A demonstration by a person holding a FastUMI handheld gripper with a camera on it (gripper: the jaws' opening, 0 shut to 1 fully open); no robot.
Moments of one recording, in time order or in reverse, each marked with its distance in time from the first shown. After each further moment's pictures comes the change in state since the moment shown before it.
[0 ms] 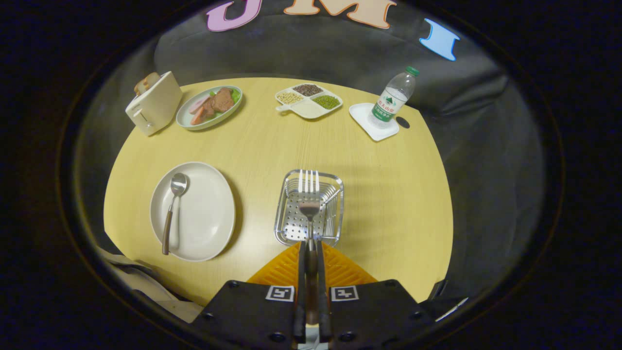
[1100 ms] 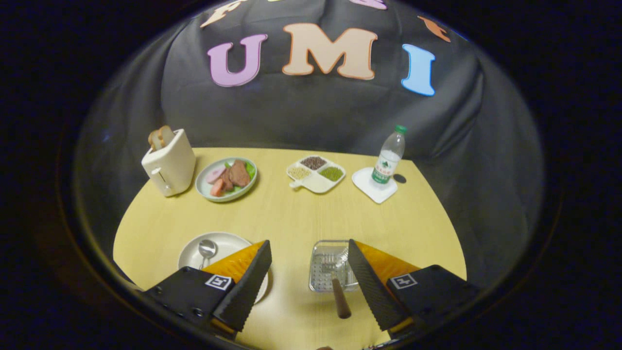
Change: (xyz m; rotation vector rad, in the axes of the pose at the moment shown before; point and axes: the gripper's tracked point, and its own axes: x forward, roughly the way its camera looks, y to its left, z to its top) arm -0.044 0.040 0.088 0.119 -0.486 0.028
